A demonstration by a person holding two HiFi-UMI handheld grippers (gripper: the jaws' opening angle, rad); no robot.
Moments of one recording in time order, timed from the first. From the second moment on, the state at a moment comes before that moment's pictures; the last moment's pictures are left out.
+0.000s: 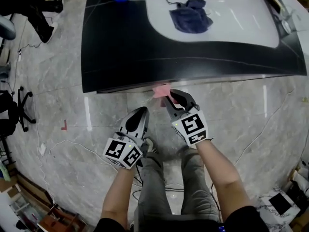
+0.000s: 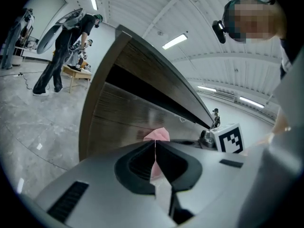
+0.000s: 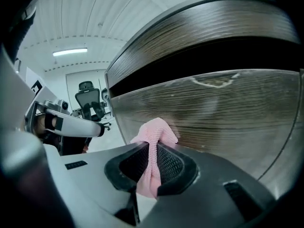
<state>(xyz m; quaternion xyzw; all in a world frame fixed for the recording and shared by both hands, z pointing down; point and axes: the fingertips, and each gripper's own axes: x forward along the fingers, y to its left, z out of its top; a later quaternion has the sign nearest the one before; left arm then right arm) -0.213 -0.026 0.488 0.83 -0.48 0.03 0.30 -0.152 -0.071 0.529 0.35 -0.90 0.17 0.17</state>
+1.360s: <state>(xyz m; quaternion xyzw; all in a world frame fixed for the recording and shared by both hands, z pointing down) -0.084 -0.019 0.488 0.85 -0.42 0.04 0.30 -0.011 -0.056 0.528 0.39 -0.88 0.17 0.19</state>
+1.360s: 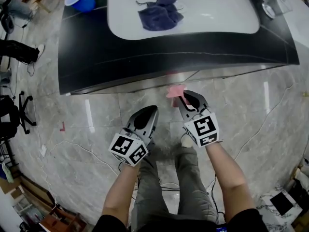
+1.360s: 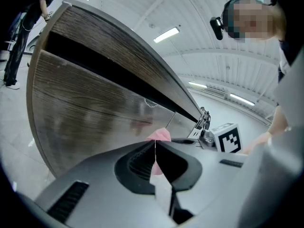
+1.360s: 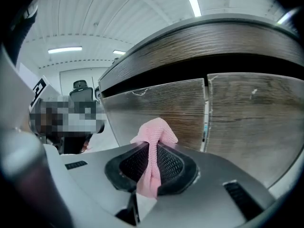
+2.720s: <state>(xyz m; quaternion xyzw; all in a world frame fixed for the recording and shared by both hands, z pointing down) -0.336 0.019 0.536 0.79 -0.53 0.02 0.32 -0.283 -0.031 0.587 0.29 -0.92 0.16 0.24</state>
